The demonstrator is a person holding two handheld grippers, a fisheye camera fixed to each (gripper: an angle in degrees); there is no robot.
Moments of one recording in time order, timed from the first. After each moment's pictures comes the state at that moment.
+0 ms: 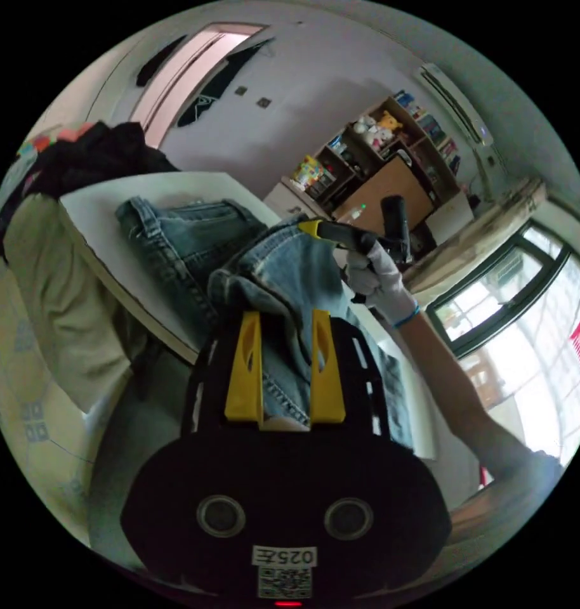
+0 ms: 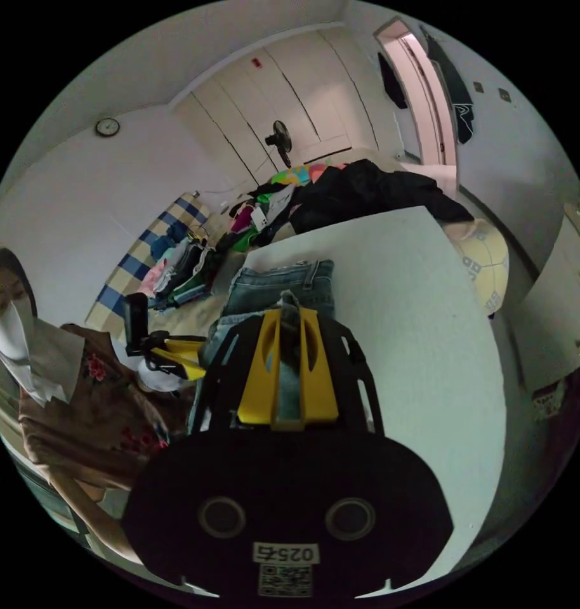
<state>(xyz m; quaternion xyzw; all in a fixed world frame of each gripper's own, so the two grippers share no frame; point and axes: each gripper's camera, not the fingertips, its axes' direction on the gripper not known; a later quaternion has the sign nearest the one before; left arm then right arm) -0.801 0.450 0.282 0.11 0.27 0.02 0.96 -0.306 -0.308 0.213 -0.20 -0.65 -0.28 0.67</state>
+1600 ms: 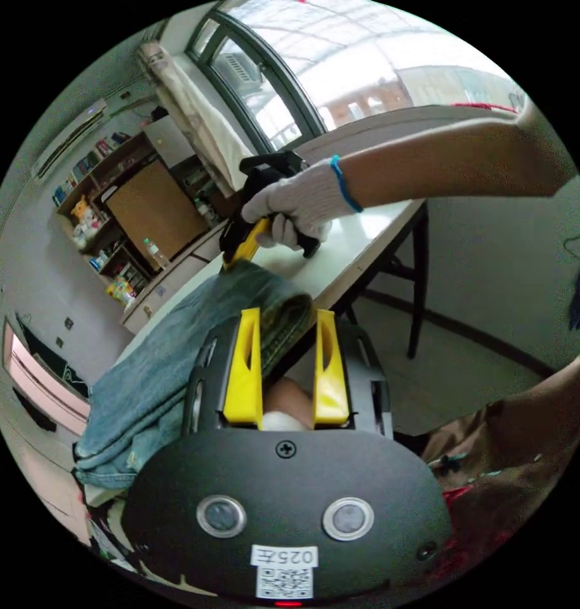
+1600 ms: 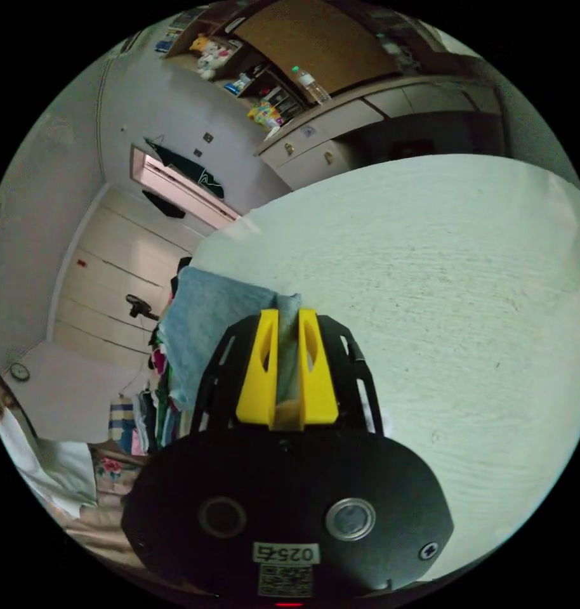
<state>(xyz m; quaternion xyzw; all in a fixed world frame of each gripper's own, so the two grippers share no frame) -0.591 0.804 0.279 0.20 0.10 0.63 0.74 0.155 -0.112 0.168 -0.25 -0.42 0.20 0.85</state>
